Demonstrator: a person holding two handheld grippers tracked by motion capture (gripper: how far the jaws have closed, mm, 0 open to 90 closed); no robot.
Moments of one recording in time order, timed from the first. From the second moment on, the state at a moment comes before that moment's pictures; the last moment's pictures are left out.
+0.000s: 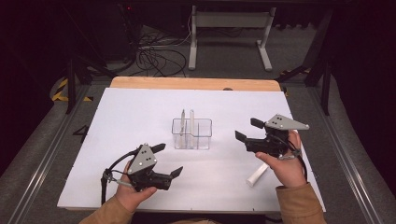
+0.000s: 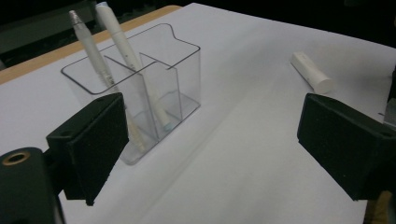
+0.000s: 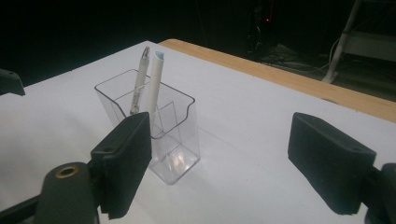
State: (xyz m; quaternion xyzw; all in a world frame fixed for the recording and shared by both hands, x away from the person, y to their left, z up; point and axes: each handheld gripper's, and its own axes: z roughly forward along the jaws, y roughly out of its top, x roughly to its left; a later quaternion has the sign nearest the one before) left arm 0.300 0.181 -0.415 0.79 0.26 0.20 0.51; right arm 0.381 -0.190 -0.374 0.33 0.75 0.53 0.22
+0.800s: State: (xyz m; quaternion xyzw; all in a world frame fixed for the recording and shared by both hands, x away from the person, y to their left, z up) left arm 0.308 0.111 -0.420 0.81 0.24 0.15 0.51; right arm 0.381 -0.191 -0.374 0.33 0.75 0.54 0.21
